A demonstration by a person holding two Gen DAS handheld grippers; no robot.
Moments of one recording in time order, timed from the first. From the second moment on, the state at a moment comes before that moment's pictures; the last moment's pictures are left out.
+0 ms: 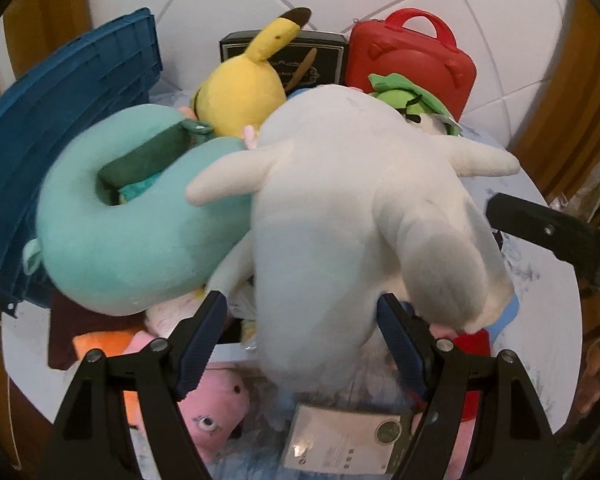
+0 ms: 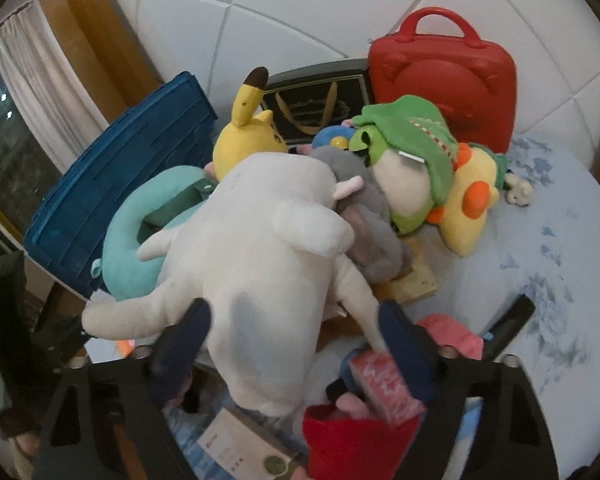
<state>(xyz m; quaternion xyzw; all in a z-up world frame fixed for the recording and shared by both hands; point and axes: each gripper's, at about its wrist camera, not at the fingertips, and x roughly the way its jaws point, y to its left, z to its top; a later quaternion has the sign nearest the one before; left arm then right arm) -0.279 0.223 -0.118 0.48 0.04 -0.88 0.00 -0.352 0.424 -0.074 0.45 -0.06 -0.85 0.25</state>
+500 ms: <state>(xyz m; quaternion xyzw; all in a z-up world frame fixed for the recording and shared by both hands) -0.272 0.219 -0.057 0.45 0.05 -0.89 -0.03 -0.361 0.406 -0.110 0.49 -0.08 -0.82 0.29</state>
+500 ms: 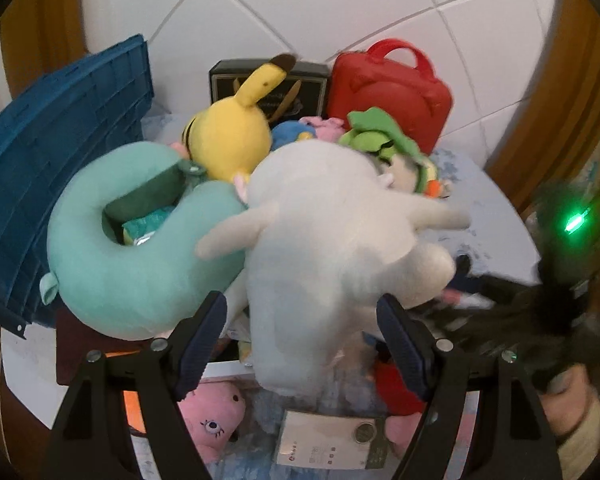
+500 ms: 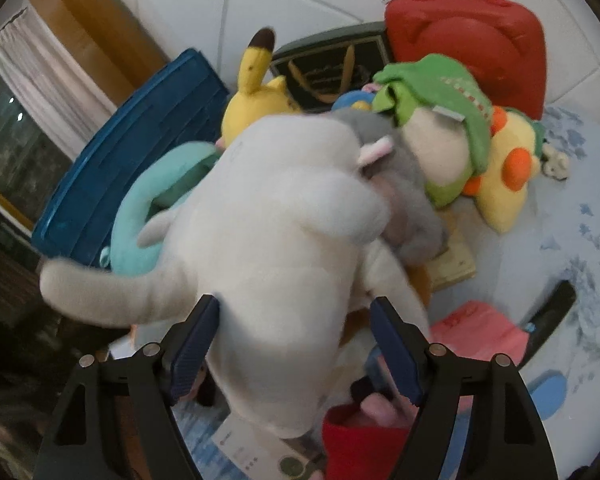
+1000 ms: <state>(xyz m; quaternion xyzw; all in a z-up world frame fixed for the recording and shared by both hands) -0.308 0.211 -0.101 0.46 0.07 -0.88 -0.01 -0.327 0.408 -0.146 0.52 -0.02 -0.81 0.28</state>
